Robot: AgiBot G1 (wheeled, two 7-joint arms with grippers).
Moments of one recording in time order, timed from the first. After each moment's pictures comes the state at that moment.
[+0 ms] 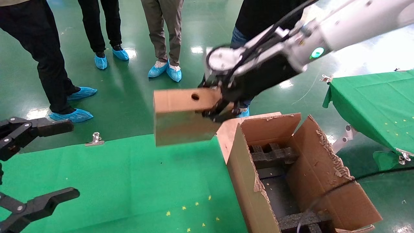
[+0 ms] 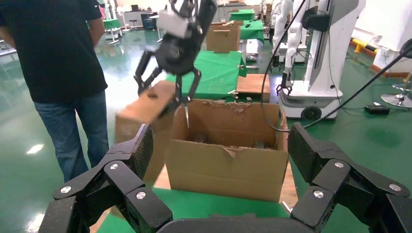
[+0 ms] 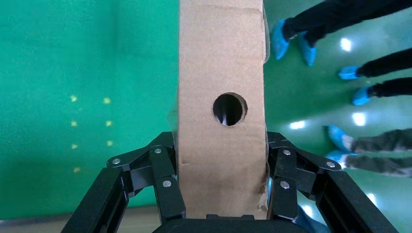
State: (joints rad) left arm -1.09 0.58 0.36 -1.24 0.66 1.45 -0.14; right arm 2.00 -0.96 -0.94 0.76 -1.47 -1.58 0.04
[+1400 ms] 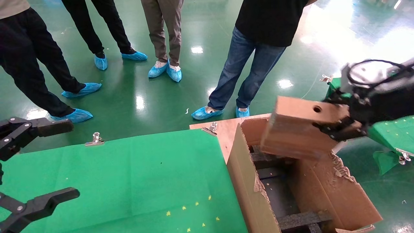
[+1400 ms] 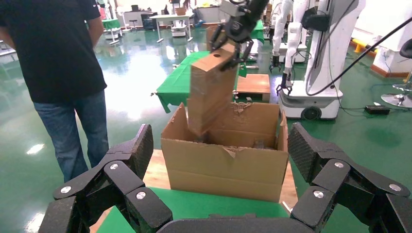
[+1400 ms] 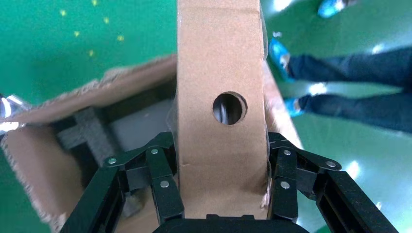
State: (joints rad) left arm -1.09 0.58 0.36 -1.24 0.66 1.45 -0.14; right arm 2.29 -0.38 -1.35 1.06 -1.40 -1.58 0.29
